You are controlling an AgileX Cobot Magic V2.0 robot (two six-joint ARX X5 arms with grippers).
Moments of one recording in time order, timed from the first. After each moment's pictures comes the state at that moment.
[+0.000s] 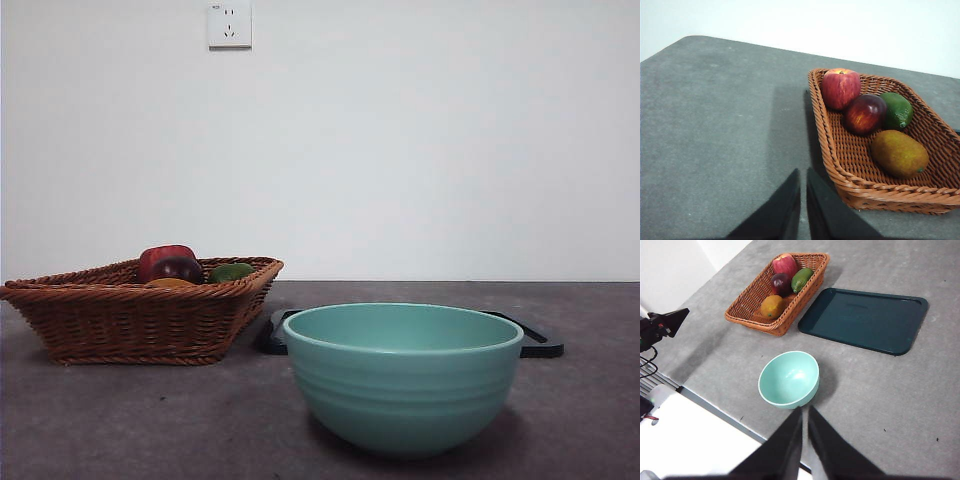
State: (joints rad) left arm -0.06 0.01 0.03 -0.18 0.02 -0.17; right arm 0.64 0.26 1.06 -1.26 -0.08 0.35
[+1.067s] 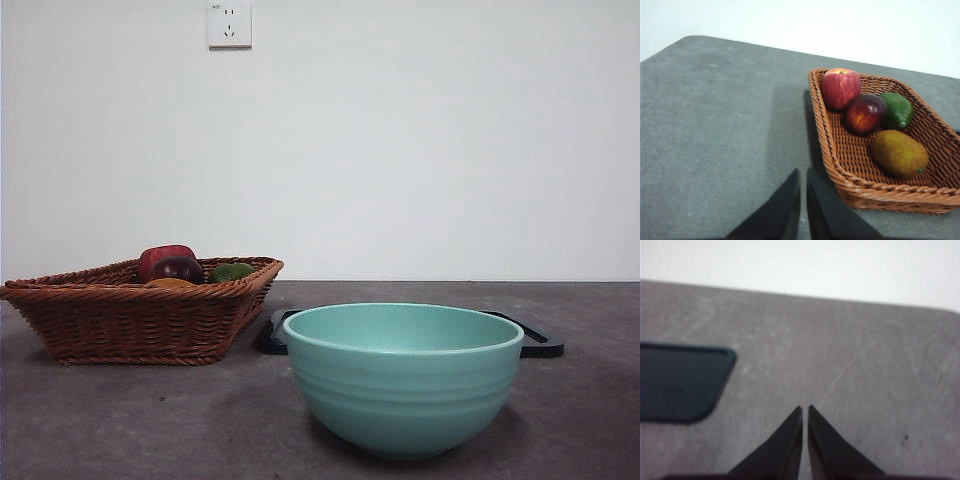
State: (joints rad) left arm -0.06 0.01 0.03 -0.18 0.02 -0.17; right arm -0.02 0.01 0.05 -0.20 0.00 -0.04
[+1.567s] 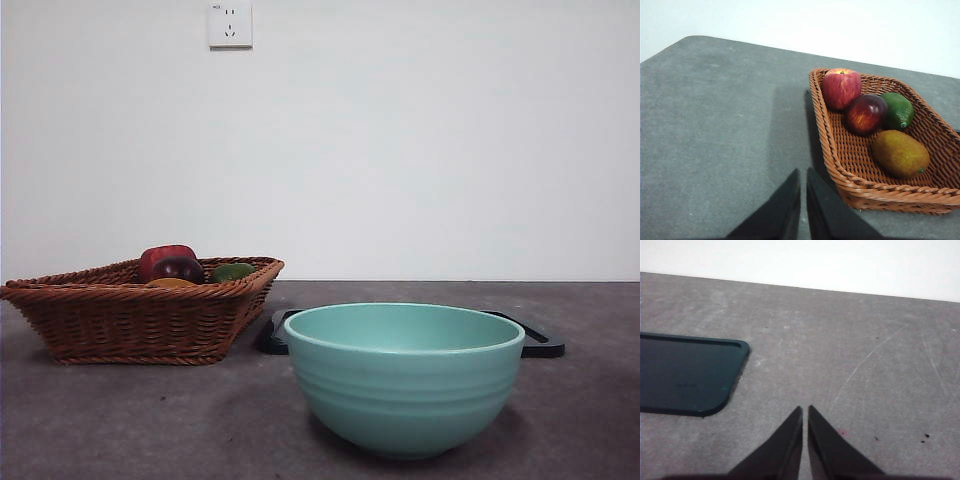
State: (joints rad) left arm -0.06 0.01 0.03 -0.18 0.02 -0.17; right arm 0.02 0.01 0.02 -0.18 0.00 -0.03
